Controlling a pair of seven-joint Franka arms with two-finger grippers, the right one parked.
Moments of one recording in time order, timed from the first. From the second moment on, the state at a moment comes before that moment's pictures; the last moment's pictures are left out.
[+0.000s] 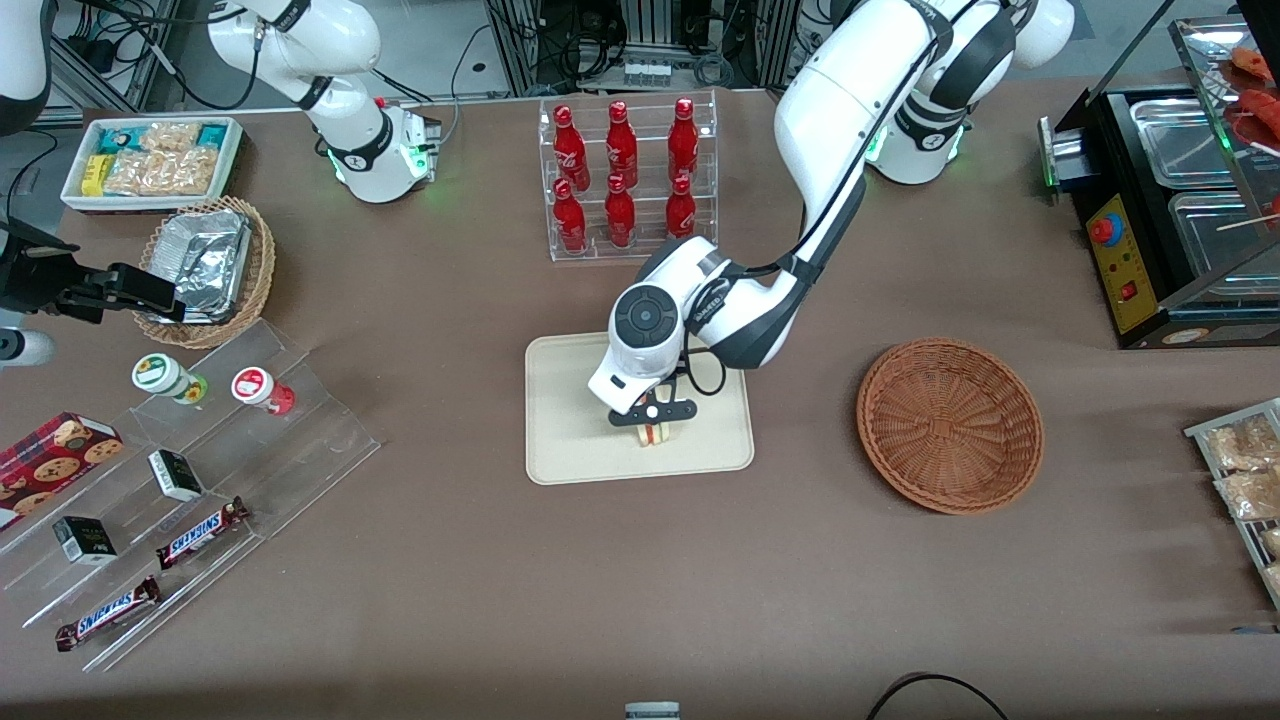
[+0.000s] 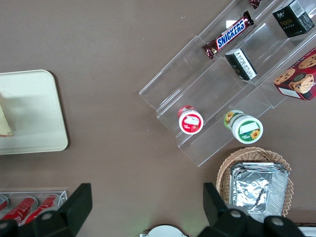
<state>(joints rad) -0.68 0.81 -0.14 -1.33 -0.04 2.06 -0.86</state>
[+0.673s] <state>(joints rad) -0.67 0.71 -0.12 -1.27 -0.03 1.96 -0.83</state>
